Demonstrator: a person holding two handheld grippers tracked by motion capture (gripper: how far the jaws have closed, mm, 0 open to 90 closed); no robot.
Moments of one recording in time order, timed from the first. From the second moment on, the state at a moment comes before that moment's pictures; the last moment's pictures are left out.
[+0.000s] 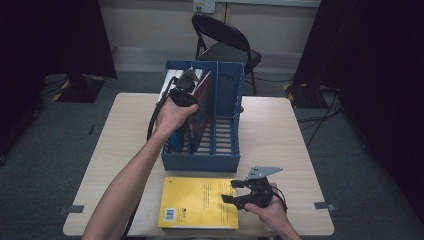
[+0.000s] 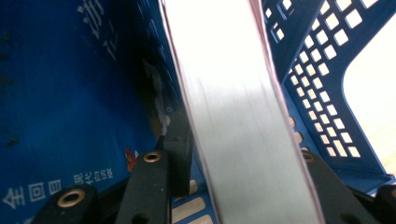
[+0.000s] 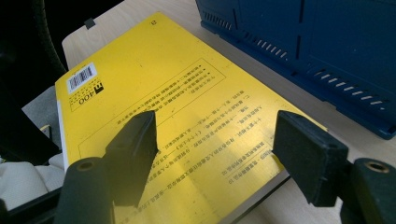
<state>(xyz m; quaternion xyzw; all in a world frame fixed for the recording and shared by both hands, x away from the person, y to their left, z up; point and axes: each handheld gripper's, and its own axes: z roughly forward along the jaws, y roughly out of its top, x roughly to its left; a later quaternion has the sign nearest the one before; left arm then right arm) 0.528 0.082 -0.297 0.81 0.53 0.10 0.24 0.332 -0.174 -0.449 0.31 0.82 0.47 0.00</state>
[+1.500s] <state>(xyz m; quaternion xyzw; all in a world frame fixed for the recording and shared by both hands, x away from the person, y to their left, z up) 0.449 0.116 -0.344 0.81 0.44 0.10 0.36 0.333 -0.173 -0.449 0.32 0.82 0.47 0.00</state>
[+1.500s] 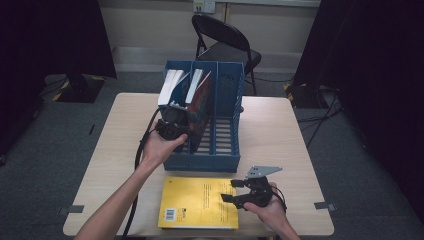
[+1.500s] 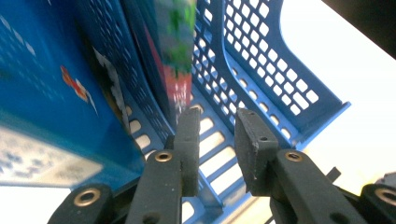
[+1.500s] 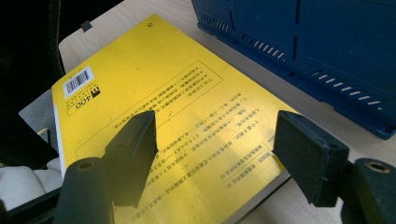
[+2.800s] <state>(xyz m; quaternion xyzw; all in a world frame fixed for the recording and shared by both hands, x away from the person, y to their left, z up) 0.368 0.136 -0.425 0.86 0.35 0.02 0.38 0.334 -0.176 -0.450 0.36 0.82 0.44 0.05</state>
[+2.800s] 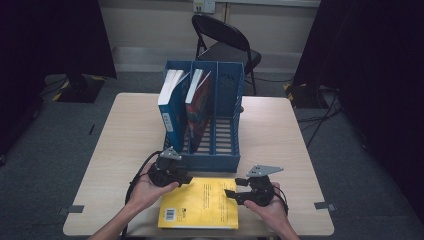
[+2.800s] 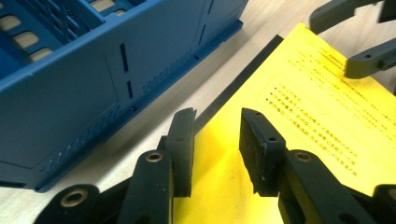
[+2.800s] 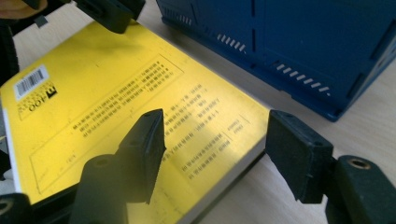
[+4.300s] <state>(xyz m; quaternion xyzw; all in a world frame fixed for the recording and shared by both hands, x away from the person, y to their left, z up) 0.338 0.161 -0.451 0.85 0.31 -0.02 0.42 0.341 -0.148 -0.448 0.34 0.83 0.43 0.06</state>
